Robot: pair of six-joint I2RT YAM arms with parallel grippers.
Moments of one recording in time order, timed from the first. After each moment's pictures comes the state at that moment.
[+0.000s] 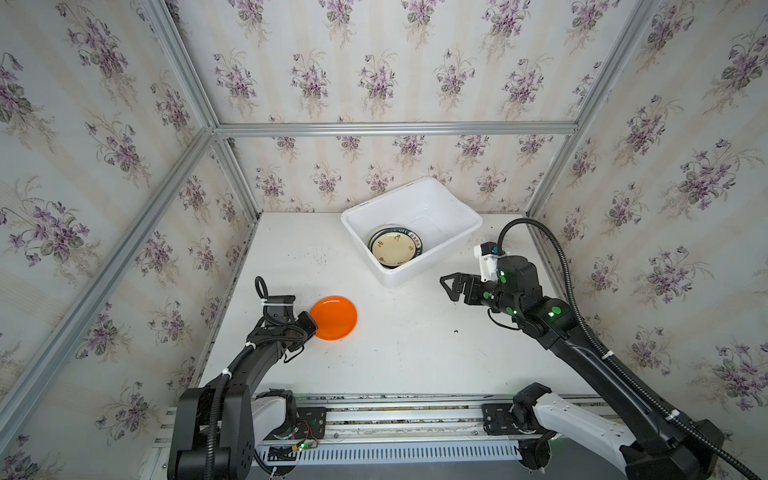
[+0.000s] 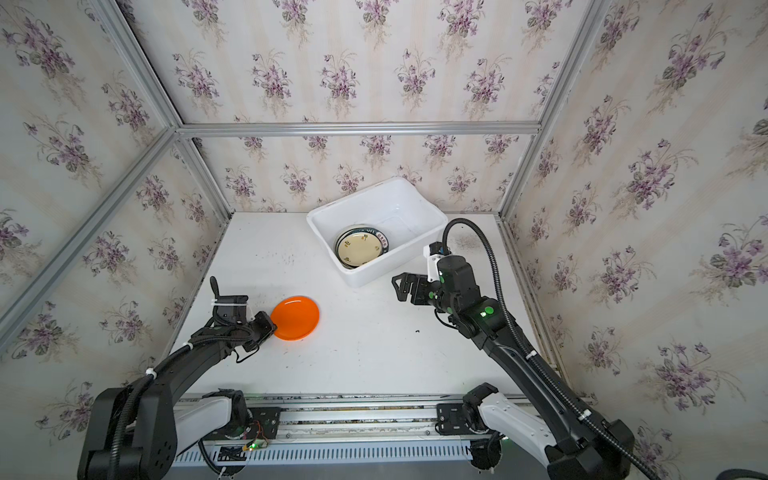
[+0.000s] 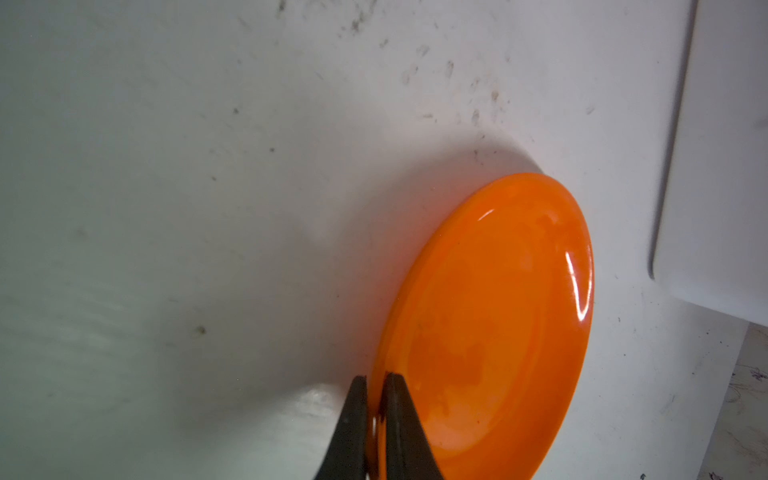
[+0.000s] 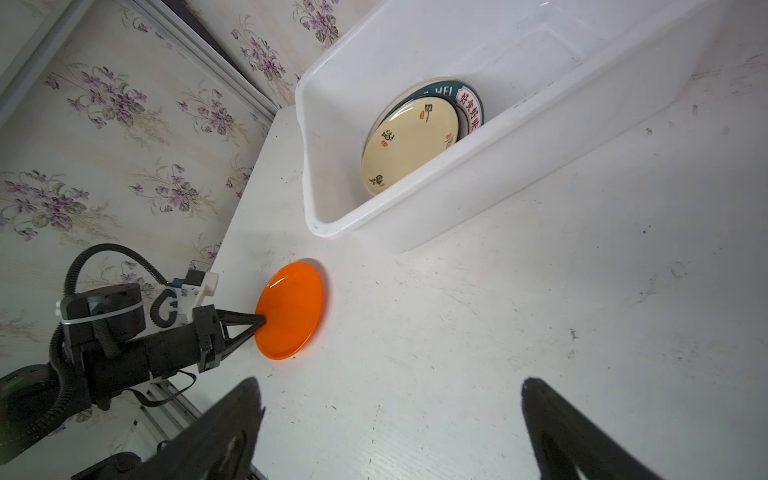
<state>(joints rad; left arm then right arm) 0.05 1.14 0.41 -0.31 0.24 -0.66 0.46 0.96 0.89 -0.50 -0.18 0.55</state>
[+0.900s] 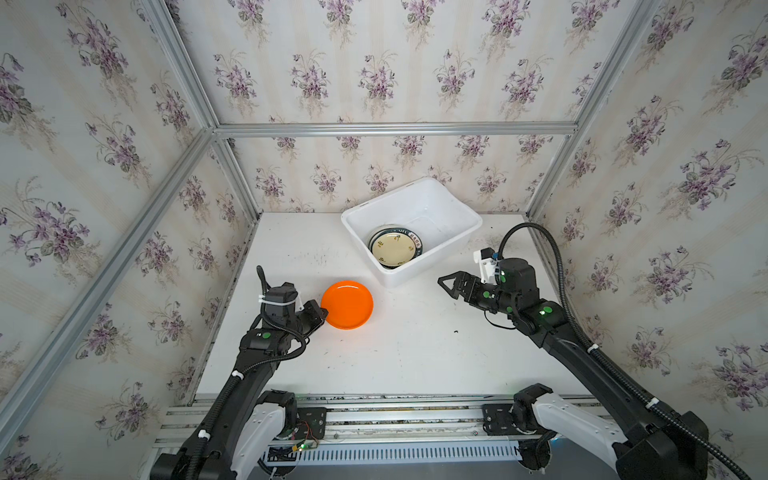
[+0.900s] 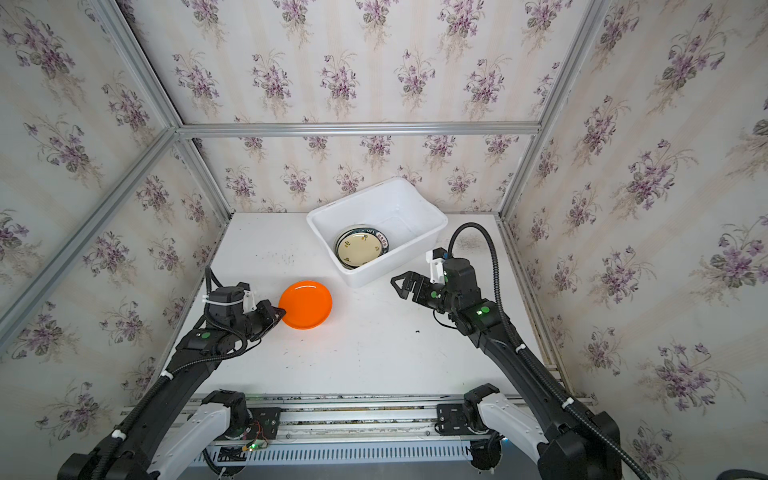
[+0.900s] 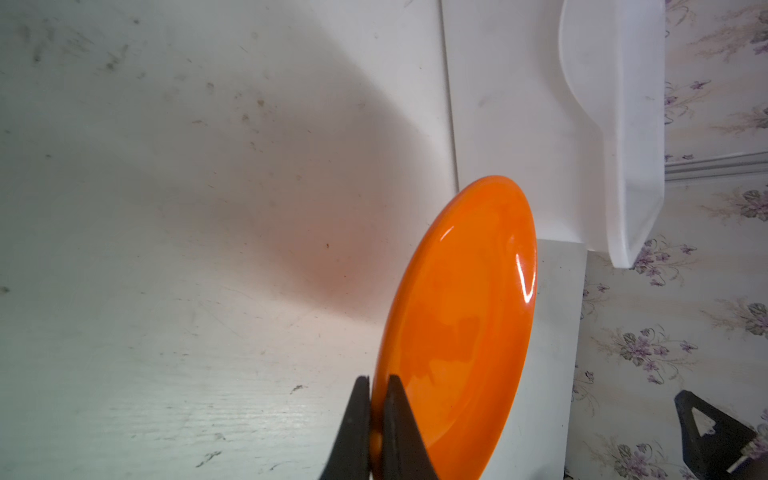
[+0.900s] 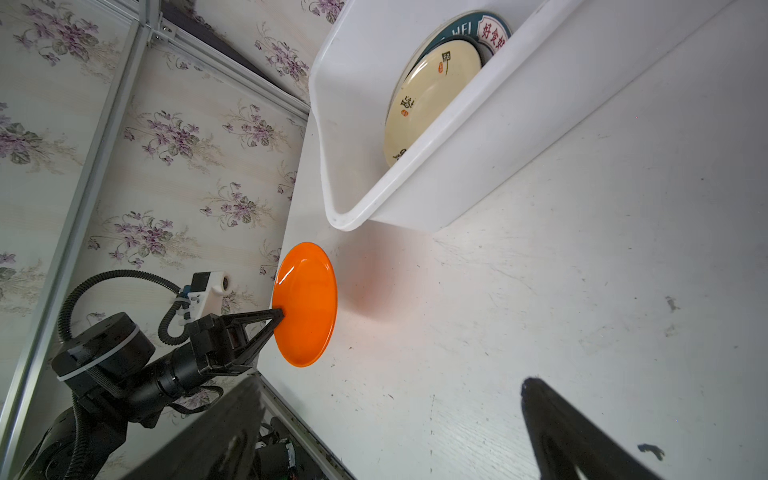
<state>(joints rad) -0.12 0.86 0.54 -0.46 0.32 -0.78 0.35 0.98 0.77 -0.33 -0.42 0.73</state>
